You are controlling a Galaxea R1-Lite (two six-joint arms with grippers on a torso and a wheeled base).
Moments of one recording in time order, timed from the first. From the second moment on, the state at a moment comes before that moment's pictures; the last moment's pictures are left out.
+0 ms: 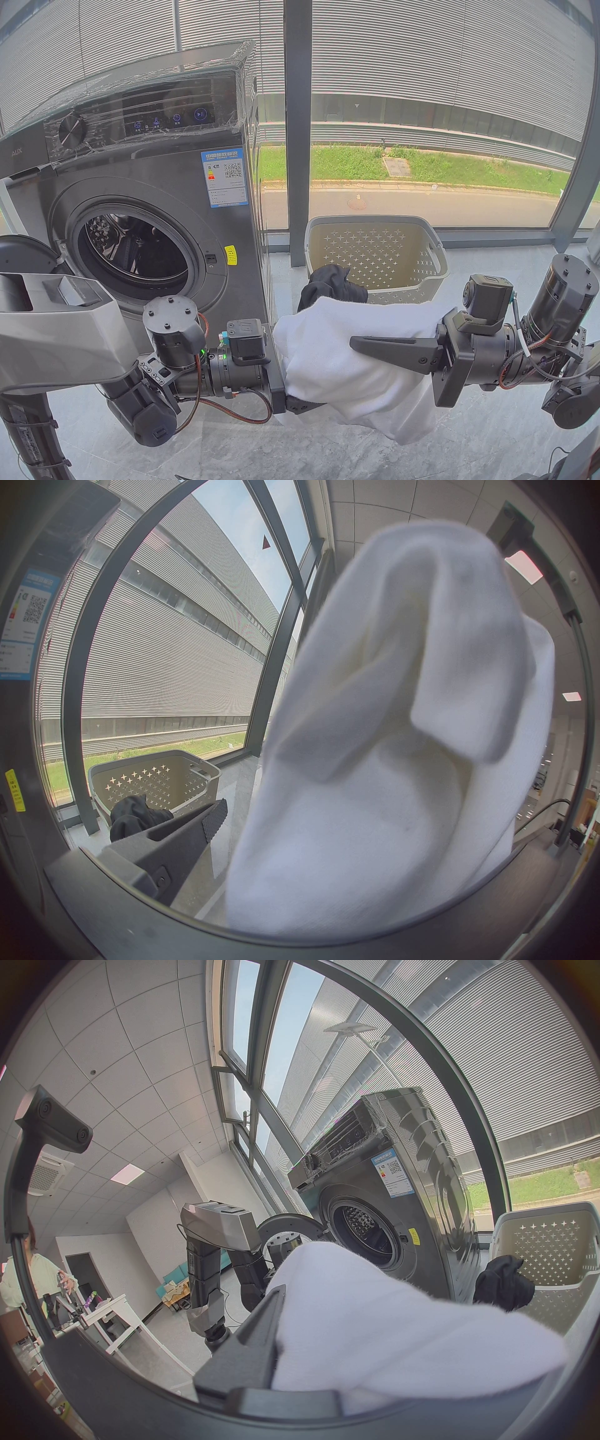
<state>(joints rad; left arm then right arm) -0.59 2.12 -0.52 -1.55 -0.77 -0.03 0.72 1.62 -0.43 -1.21 0.54 0.37</state>
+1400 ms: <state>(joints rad) -0.60 2.17 -0.62 -1.55 -0.80 0.02 0.82 1.63 -0.45 -1.21 0.58 0.40</state>
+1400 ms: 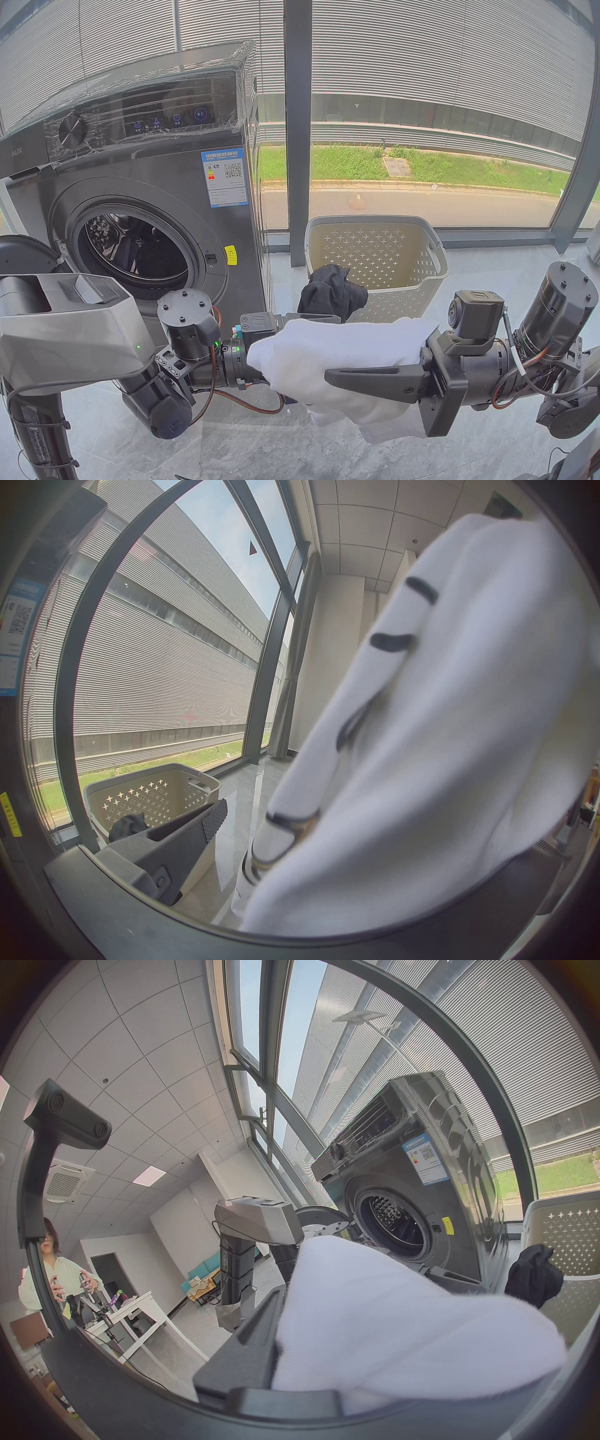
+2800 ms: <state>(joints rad) -0.66 2.29 -0.73 -1.55 -0.71 -0.01 0.91 1.70 -0.63 -1.21 0.55 0.49</state>
